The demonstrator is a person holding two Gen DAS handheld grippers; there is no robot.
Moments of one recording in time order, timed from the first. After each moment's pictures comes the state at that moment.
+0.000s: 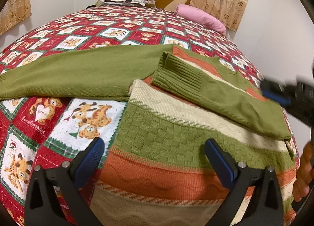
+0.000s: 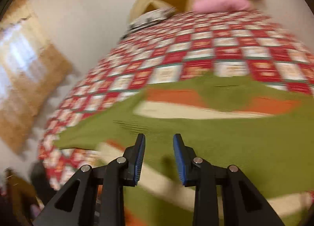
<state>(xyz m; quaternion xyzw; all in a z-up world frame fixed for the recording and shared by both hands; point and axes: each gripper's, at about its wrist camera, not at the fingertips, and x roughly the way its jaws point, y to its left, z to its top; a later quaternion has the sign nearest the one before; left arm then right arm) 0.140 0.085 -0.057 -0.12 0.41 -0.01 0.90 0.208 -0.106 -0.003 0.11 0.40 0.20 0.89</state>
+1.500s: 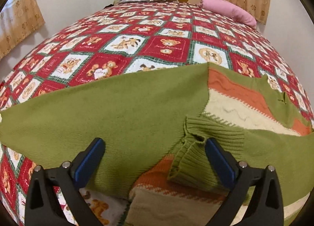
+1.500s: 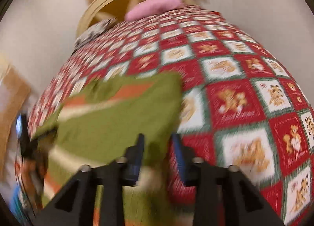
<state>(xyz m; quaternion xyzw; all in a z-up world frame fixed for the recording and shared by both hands) 0.256 0.093 -0.064 -0.06 0.45 0.11 0.89 0.167 -0.307 -0.027 0.12 0.42 0.08 0.90</state>
